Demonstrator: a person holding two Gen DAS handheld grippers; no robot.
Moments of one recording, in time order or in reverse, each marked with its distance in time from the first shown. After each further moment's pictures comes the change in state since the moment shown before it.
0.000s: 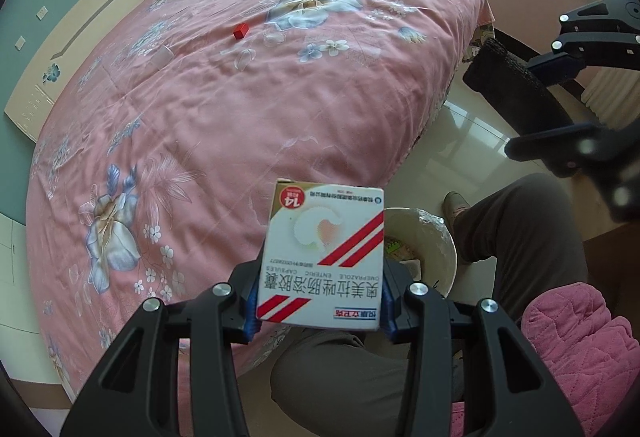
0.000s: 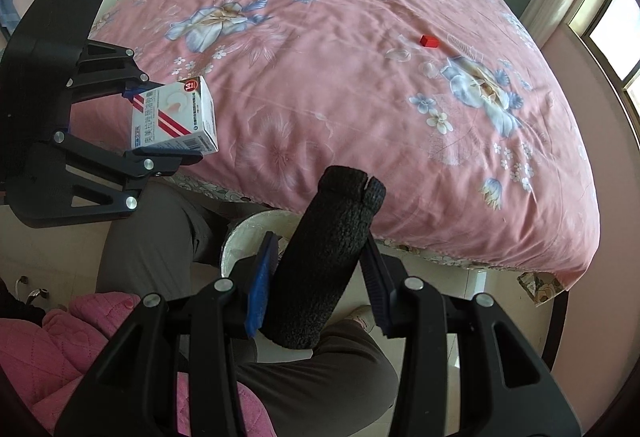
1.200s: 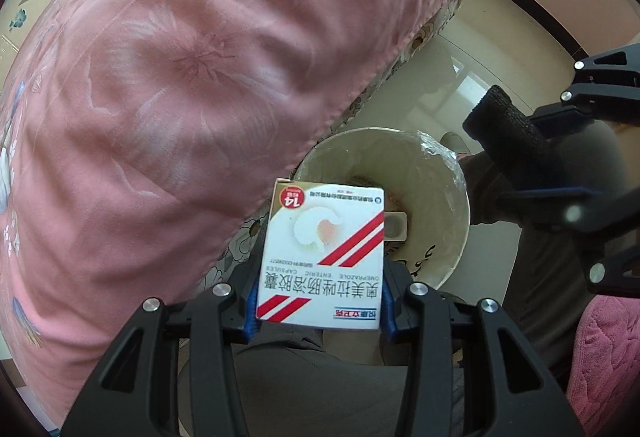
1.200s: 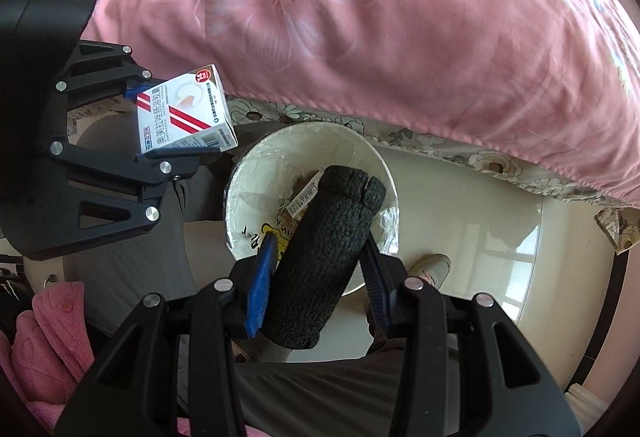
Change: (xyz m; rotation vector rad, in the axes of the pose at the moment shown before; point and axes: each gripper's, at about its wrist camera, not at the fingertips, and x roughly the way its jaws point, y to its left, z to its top) left arm 0.172 -0.041 -0.062 -0.073 0.219 -0.099; right arm 0.198 0.014 -0.075 0.126 0.230 0.164
